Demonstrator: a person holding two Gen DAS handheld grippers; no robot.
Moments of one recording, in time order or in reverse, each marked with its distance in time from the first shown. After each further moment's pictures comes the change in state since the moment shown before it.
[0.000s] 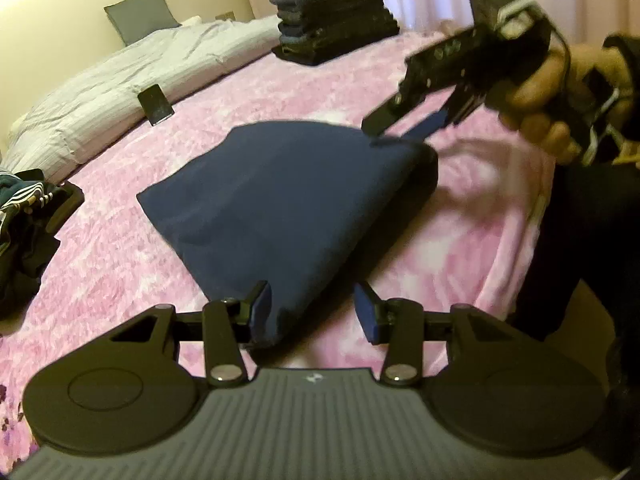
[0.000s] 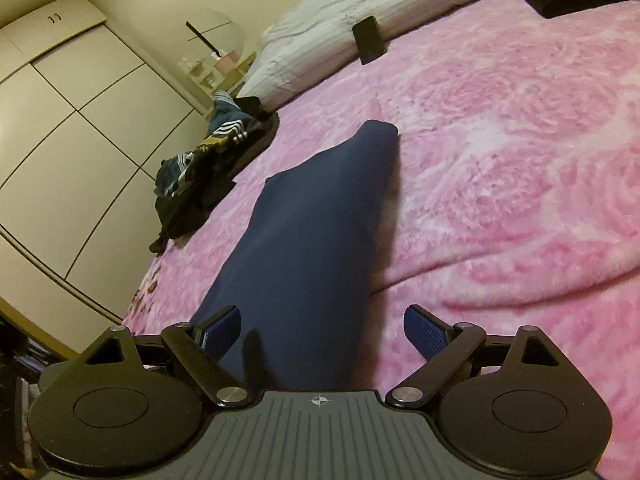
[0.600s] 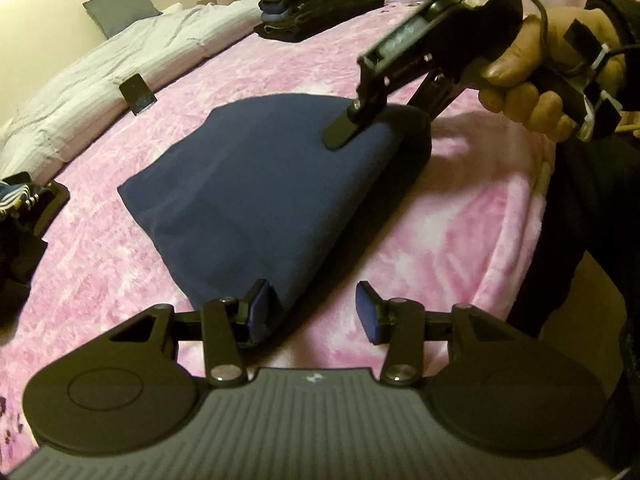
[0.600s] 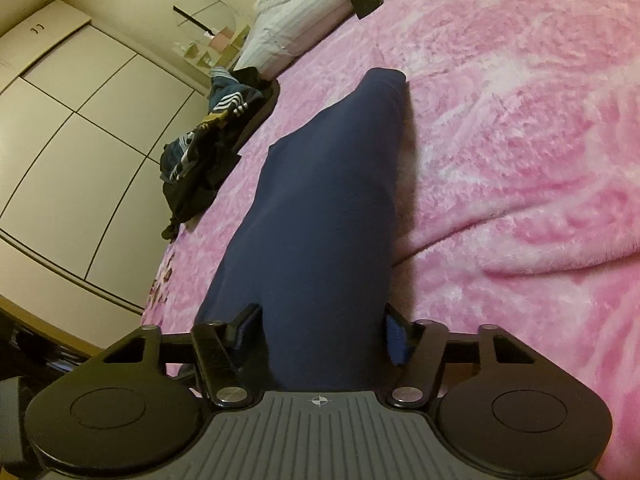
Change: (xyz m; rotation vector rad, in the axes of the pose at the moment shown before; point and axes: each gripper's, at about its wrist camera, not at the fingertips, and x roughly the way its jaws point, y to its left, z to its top) left arm 0.022 -0.013 -0.001 0.075 0.075 0.001; right arm 0.031 -0.011 -0.004 0.098 0.103 0.059
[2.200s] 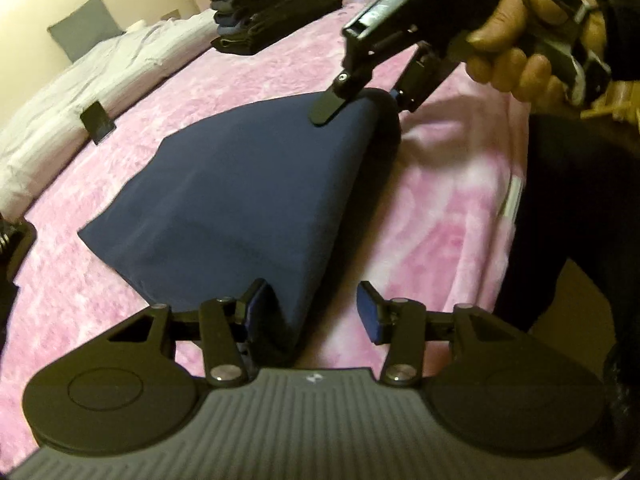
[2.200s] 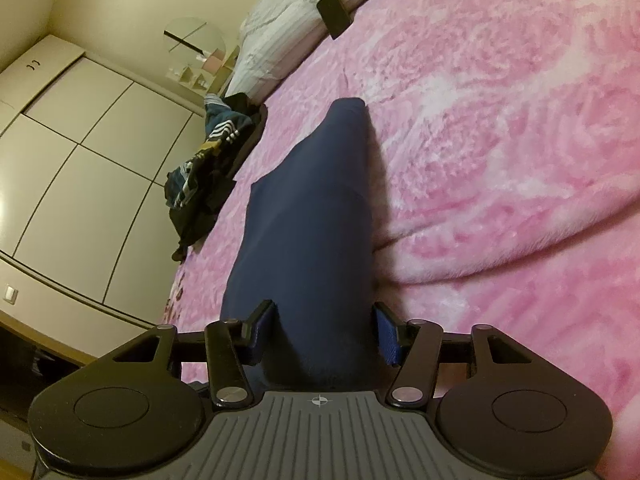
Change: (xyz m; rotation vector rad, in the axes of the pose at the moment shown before) left arm 0.023 -0.038 0.030 0.102 0.001 -0.046; right arm -0.055 -0.041 0.011 0.098 -0.024 0.054
